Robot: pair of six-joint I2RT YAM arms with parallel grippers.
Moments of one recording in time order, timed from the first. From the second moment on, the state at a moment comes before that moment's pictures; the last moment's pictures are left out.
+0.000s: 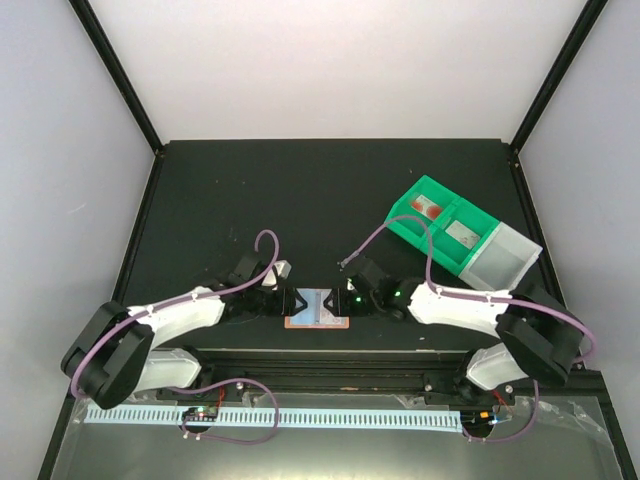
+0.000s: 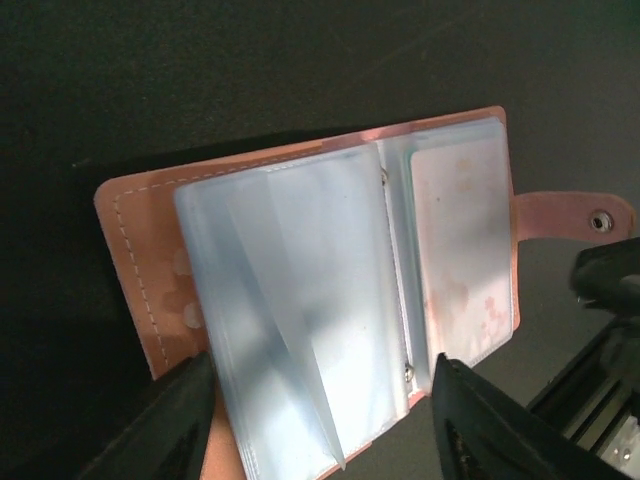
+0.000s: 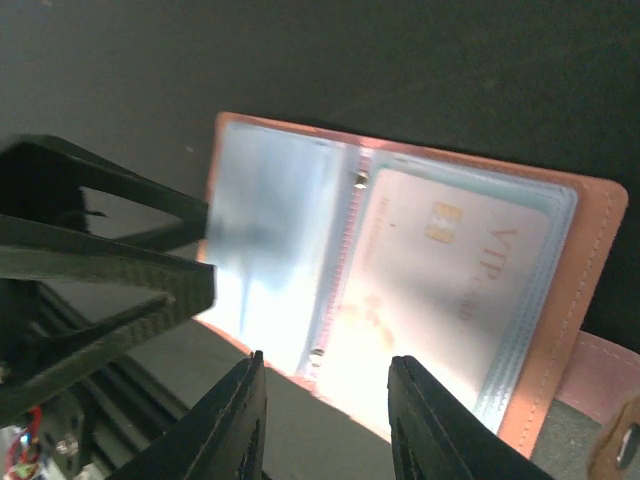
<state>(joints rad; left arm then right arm) -0.58 1.24 0.43 -0.15 0.42 -0.63 0.96 1.41 0.68 -0.11 -0.16 0.86</state>
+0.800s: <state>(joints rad) -0.58 1.32 0.38 0.03 0.50 -0.69 0.97 1.49 0.64 -0.12 0.00 0.87</state>
